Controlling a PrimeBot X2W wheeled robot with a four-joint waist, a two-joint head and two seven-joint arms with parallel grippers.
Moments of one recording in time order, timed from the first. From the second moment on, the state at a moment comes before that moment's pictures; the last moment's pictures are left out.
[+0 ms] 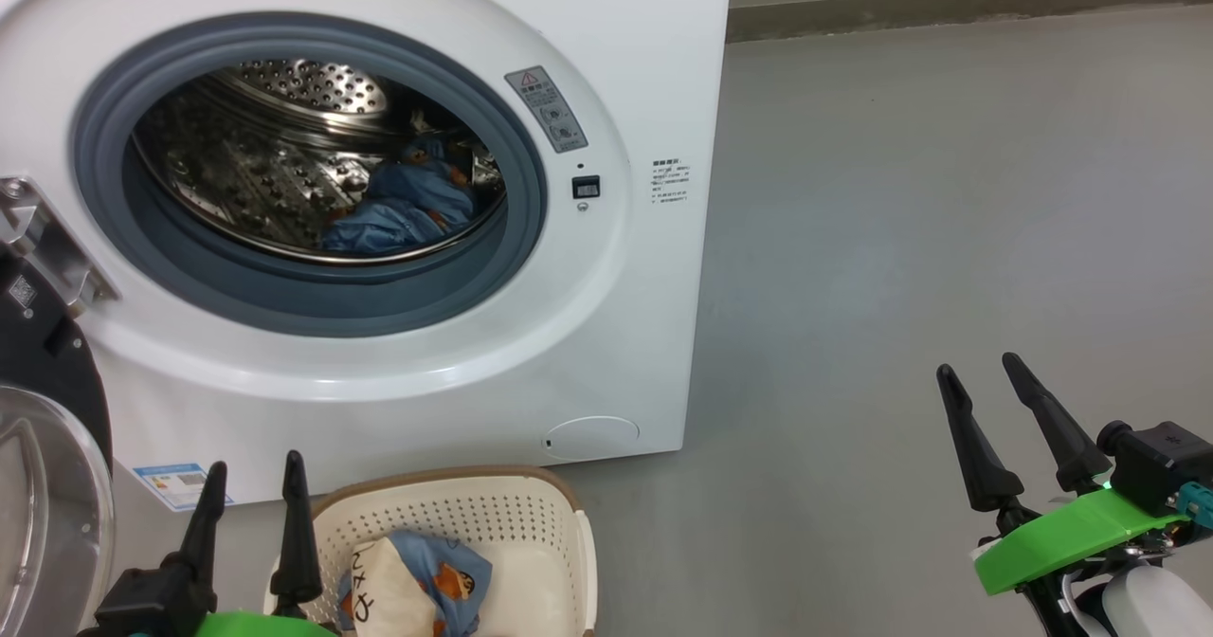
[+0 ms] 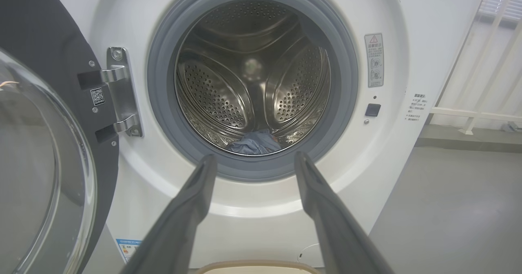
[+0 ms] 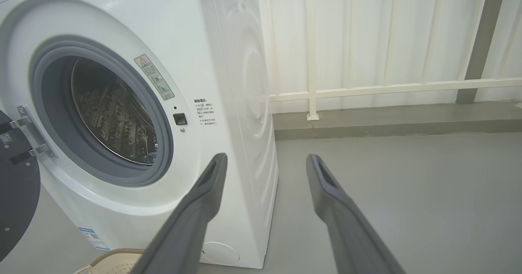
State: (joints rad) left arm -0.07 0.07 0.03 0.28 -0.24 -0.03 -0.26; right arm -0.13 -0.30 0.20 0.25 0.50 0.13 -0.25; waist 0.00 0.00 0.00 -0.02
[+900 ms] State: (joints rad) left arm -0.07 0.06 0.00 0.29 -0.25 -0.01 -0.25; right arm -0.13 -0.30 0.21 0.25 0.50 0.13 -0.25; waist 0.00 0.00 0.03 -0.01
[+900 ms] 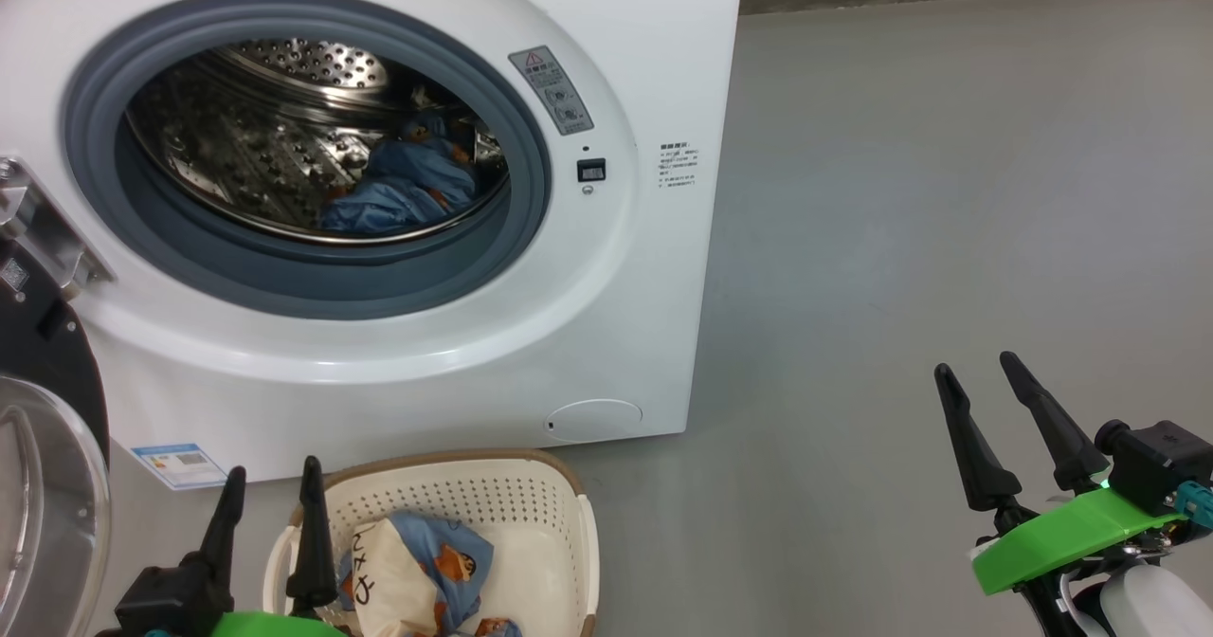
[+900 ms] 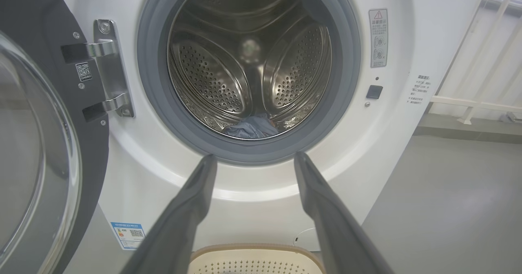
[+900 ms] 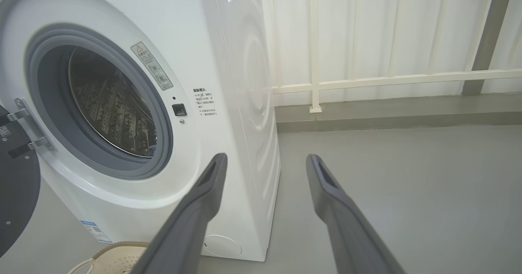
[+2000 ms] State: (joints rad) left arm -0.47 0.05 -0.09 0.83 -0.28 -0.02 -0.17; right arm -0.34 -0.31 0.26 0.17 0.54 0.13 -0.25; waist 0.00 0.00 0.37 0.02
